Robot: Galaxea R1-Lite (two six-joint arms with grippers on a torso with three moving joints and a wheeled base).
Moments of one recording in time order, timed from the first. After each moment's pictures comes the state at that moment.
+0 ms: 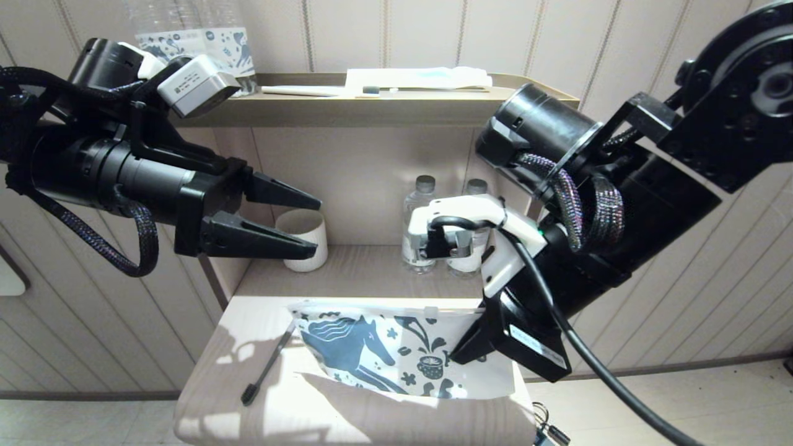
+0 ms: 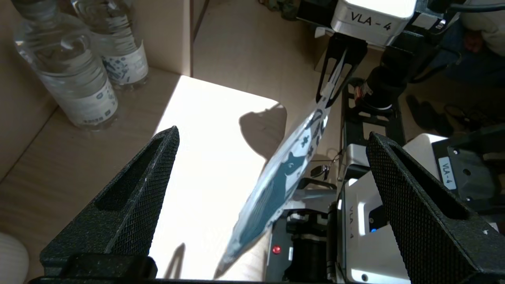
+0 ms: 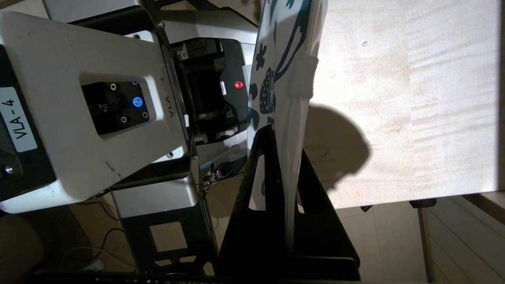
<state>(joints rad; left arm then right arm) -0.30 1.68 -1.57 0.64 -1.07 0.59 0.76 1.85 -1.93 1.14 0.32 -0.47</state>
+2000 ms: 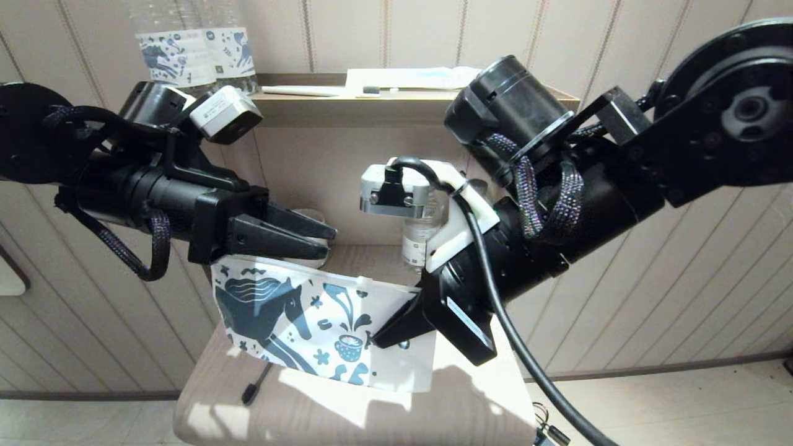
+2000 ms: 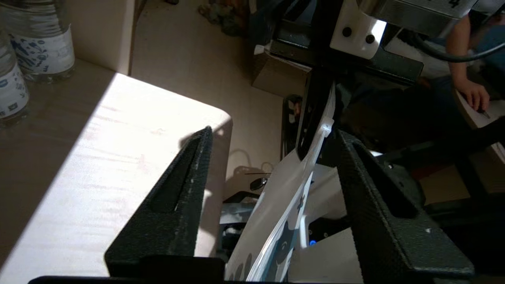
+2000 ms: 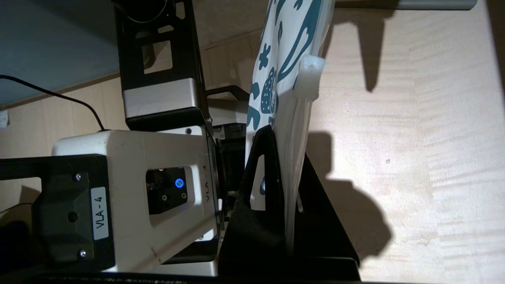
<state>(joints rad) -0.31 1.75 -1.53 0.63 -1.24 0.49 0.81 1.86 -1.91 0.87 0.52 -0.34</state>
